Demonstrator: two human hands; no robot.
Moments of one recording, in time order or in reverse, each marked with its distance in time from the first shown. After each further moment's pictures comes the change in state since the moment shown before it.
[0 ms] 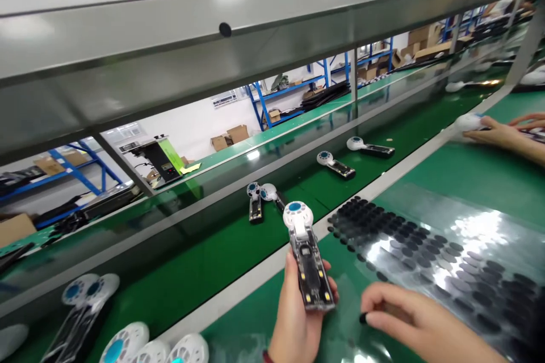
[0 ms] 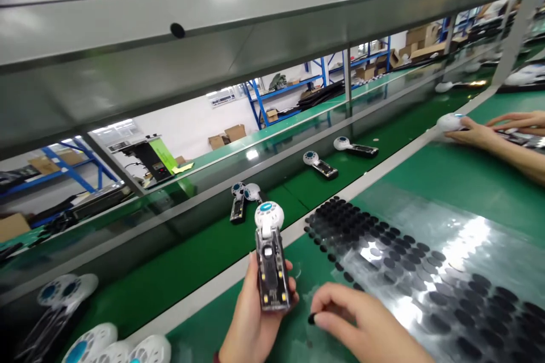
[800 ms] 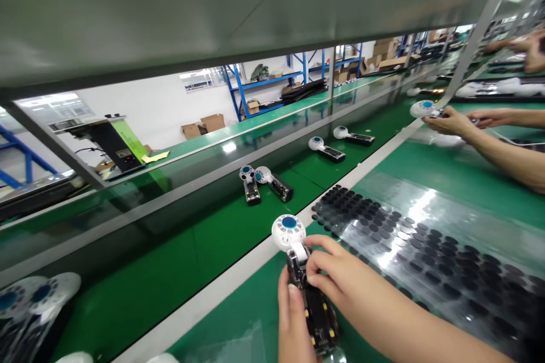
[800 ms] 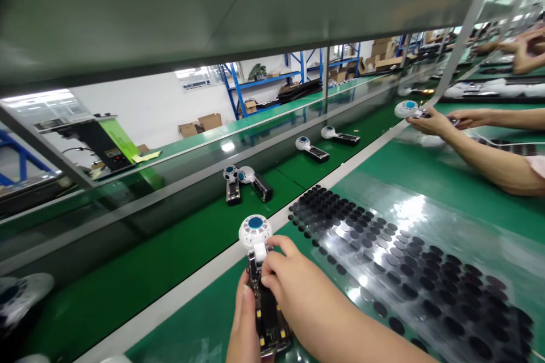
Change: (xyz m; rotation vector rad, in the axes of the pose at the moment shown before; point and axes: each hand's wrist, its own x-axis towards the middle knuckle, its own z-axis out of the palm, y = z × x) left_hand -0.008 -0.042 -0.033 0.211 0.320 0.038; right_hand 0.038 -0.045 0.035 -0.270 0.009 0.023
